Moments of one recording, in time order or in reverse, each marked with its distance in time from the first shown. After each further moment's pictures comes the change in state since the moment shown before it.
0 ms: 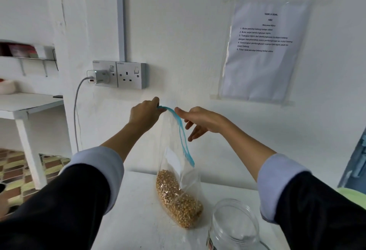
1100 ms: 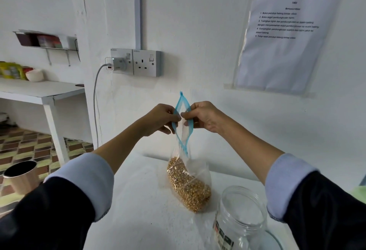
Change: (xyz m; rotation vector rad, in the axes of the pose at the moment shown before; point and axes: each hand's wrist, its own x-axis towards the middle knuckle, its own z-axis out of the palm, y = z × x) left_hand -0.055 0.010 -0.027 -0.872 -0.485 -0.278; right_hand 0.004 0.010 0.031 0.461 0.040 -0.115
